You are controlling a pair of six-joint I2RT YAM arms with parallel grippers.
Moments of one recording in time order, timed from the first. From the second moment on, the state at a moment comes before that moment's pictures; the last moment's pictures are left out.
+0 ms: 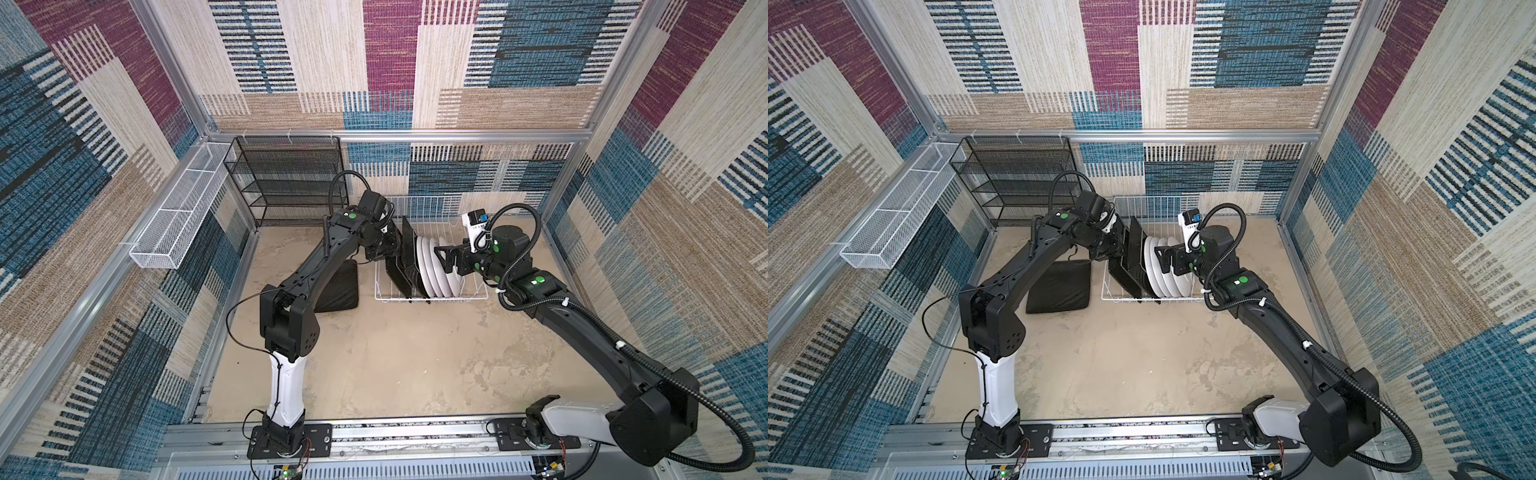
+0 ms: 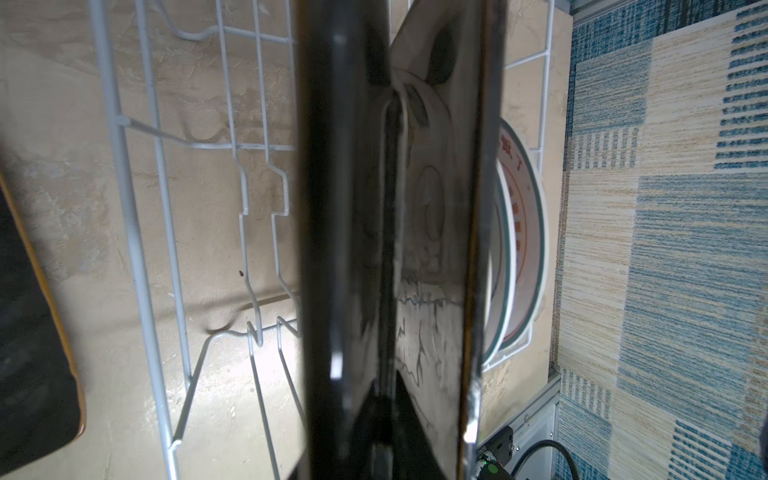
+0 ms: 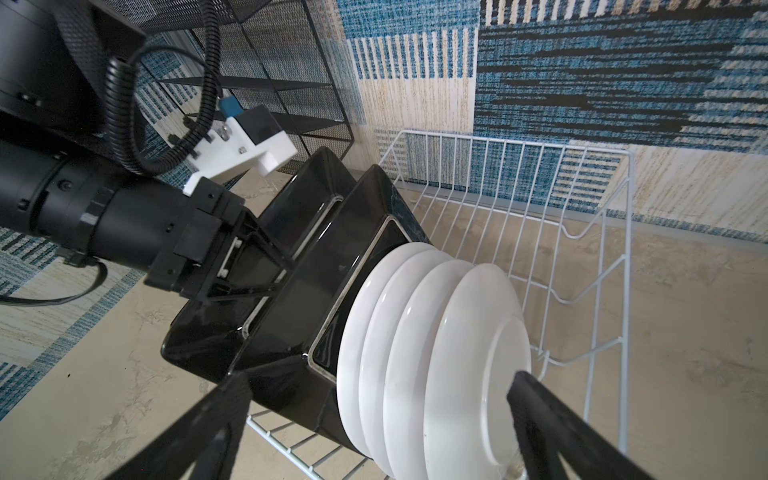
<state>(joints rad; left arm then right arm) -0.46 2.03 2.05 -1.01 0.35 -0.58 0.43 1.27 1.13 -0.23 -0.13 0.17</state>
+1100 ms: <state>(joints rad) -0.44 1.75 2.01 -1.09 0.27 -0.48 0.43 1.27 1.17 -0.22 -0.19 0.18</state>
